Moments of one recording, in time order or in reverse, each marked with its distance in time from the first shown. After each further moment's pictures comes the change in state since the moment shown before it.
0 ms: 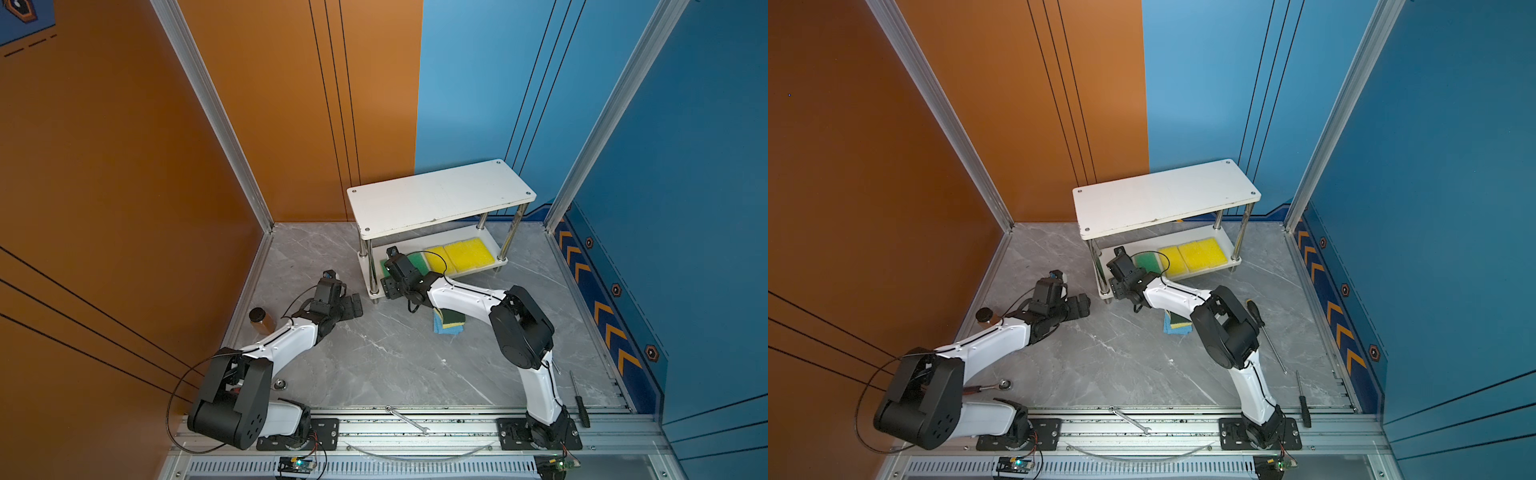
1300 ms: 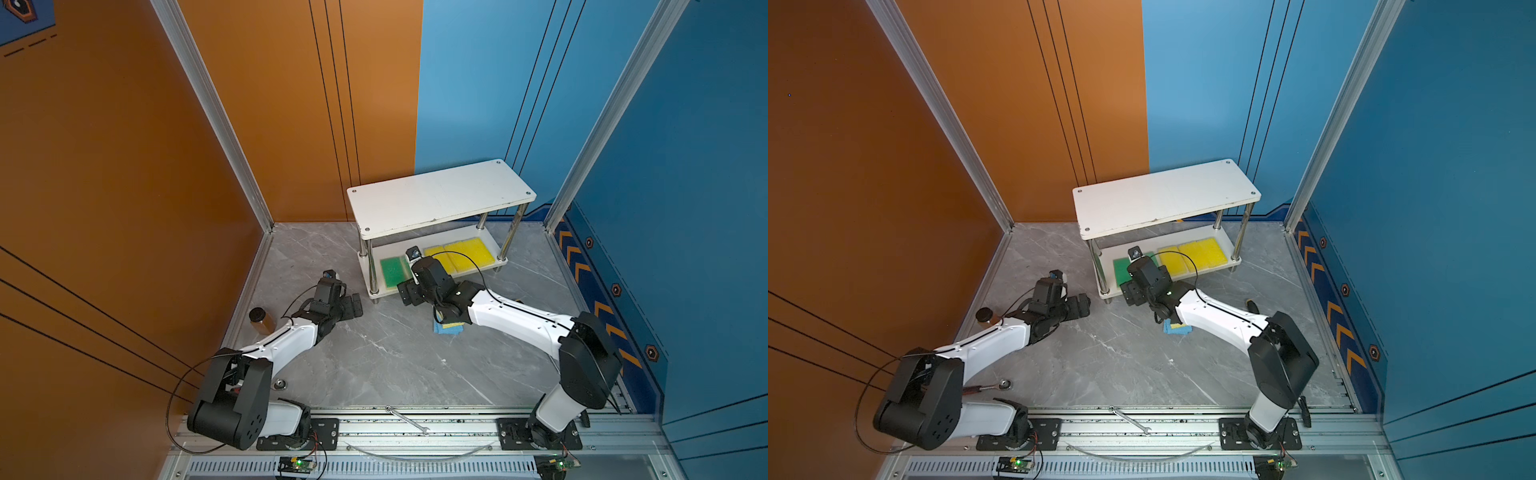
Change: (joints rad) left arm 0.000 -0.004 0.000 -0.002 0.000 0.008; right arm 0.010 -0.457 -0.335 -0.010 0.015 -0.090
